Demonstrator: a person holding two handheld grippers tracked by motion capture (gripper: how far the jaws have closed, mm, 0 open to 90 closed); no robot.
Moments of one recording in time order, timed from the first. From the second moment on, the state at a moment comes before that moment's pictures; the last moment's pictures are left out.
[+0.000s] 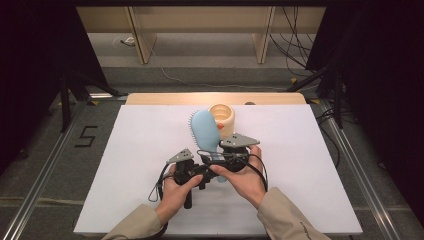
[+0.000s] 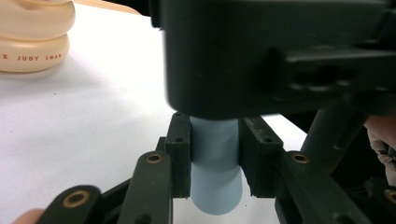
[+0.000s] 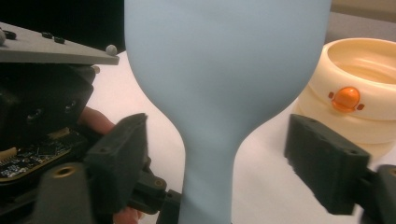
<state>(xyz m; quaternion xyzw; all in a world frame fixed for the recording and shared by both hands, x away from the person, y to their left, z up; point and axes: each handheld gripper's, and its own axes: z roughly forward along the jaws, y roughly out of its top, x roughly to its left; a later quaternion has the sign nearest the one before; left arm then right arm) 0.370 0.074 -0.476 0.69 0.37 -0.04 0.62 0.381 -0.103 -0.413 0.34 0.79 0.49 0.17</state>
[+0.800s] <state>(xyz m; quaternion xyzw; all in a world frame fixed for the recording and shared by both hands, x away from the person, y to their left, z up) 0.370 0.074 -0.477 0.69 0.37 -0.04 0.62 0.380 -0.113 -0.390 0.33 0.78 0.50 0.18</state>
